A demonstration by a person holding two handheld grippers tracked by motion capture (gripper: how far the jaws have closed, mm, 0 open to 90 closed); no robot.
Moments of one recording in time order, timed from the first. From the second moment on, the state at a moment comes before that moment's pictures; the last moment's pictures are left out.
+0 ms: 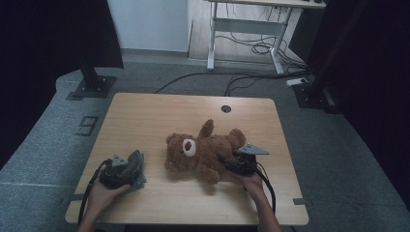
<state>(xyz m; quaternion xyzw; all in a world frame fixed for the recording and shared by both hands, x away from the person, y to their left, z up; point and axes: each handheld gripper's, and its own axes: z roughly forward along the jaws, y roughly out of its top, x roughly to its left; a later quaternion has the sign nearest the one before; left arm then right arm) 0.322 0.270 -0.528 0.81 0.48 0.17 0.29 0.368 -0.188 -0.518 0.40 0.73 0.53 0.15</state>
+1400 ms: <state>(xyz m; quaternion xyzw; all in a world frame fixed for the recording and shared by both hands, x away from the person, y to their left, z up) 0.338 0.111 -0.457 0.82 0.33 0.12 0.45 0.373 -0.190 -0.520 0.41 0.73 0.53 0.14</state>
